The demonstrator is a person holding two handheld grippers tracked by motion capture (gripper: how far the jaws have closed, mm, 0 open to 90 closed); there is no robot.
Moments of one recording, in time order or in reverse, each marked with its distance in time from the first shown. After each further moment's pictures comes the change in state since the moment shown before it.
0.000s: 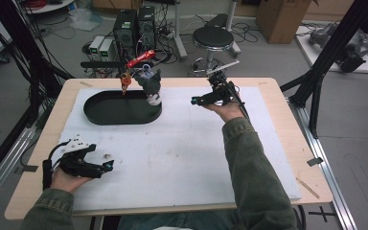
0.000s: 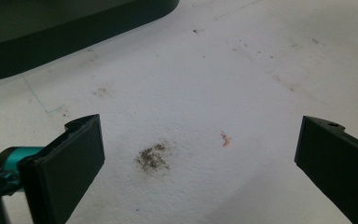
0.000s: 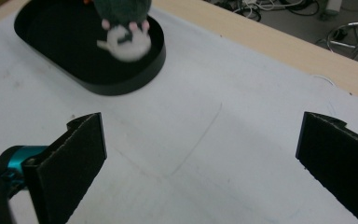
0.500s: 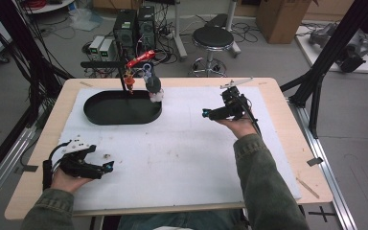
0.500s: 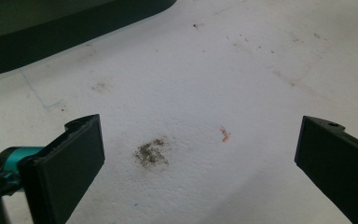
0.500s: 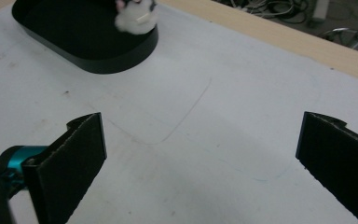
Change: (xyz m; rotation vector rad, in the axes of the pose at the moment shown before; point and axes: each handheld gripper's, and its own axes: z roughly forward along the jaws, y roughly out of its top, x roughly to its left) left arm -0.001 -0.001 0.000 0.015 0.003 -0.001; right arm -0.005 -0.052 -0.022 -0.064 -0.026 -0.003
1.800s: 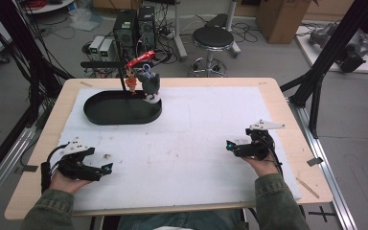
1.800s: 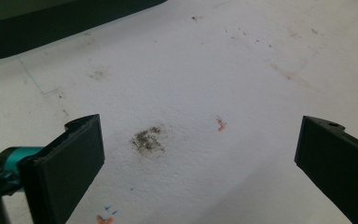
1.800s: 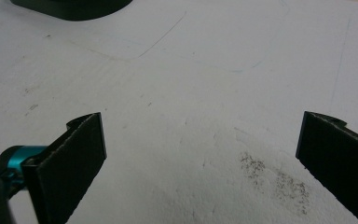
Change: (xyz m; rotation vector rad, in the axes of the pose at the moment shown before) left arm -0.001 -0.004 -0.005 0.015 -0.005 -0.021; right arm -0.017 -0.134 -0.033 -0.113 -0.030 0.078
